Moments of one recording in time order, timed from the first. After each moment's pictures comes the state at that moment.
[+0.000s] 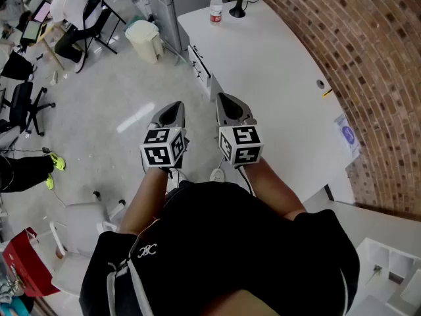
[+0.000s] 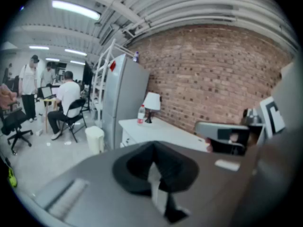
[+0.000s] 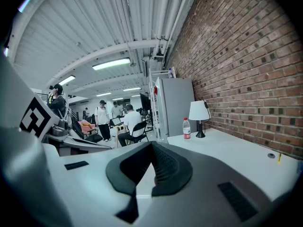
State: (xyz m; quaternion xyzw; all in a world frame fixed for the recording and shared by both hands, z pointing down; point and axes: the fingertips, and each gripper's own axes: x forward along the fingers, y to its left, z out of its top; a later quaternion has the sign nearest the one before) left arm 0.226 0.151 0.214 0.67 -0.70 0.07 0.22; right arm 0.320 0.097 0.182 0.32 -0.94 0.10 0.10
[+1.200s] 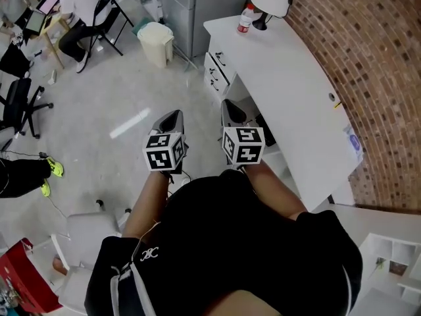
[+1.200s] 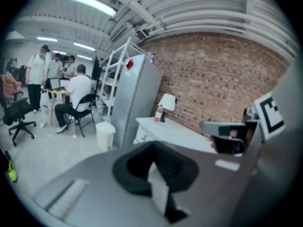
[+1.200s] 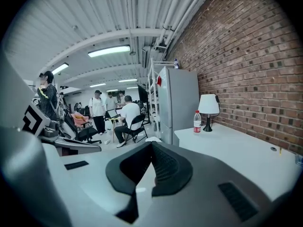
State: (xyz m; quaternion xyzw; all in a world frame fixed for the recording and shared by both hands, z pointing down) left arm 0.066 0.226 0.249 0.67 -0.70 0.05 0.24; right arm 0.180 0.152 0.212 0.36 -0.91 0.10 0.15
